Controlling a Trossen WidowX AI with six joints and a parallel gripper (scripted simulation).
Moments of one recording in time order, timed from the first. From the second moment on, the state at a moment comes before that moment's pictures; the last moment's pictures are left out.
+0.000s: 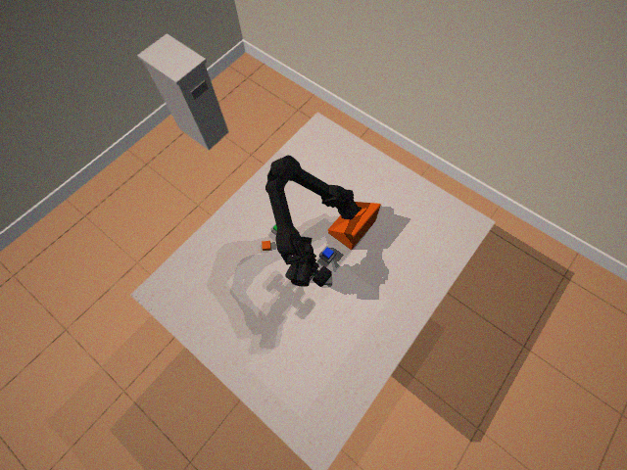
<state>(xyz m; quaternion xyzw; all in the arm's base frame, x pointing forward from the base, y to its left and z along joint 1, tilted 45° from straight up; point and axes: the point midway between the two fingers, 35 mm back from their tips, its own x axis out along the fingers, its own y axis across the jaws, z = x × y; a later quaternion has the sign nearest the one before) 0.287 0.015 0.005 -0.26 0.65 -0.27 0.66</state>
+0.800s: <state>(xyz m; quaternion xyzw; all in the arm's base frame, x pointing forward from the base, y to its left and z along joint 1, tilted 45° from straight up) 0.286 0.008 -0.001 -0.26 0.65 -0.27 0.66</state>
